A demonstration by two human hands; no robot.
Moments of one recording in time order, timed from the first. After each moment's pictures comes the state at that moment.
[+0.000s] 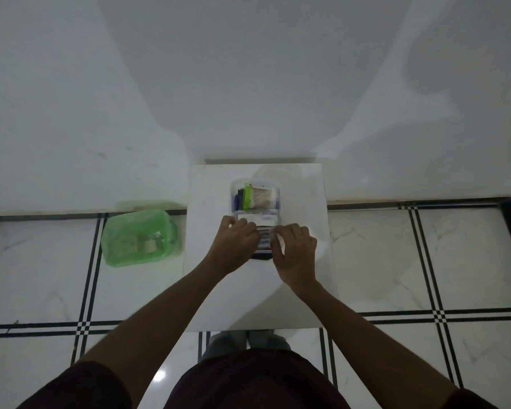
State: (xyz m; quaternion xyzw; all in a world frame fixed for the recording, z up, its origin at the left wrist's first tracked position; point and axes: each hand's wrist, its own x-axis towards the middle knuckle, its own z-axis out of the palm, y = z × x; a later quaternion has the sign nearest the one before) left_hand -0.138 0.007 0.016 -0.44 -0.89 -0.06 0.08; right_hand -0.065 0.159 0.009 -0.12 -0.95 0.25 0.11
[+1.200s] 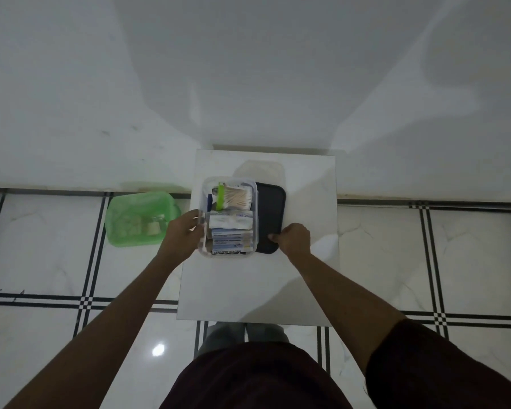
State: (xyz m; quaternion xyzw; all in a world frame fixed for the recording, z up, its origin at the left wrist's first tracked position) left_hand -0.147 -0.081 0.027 0.06 -0.84 -0.49 -0.22; right_hand -0.114 0.171 -0.043 -0.34 -0.83 0.37 -0.23
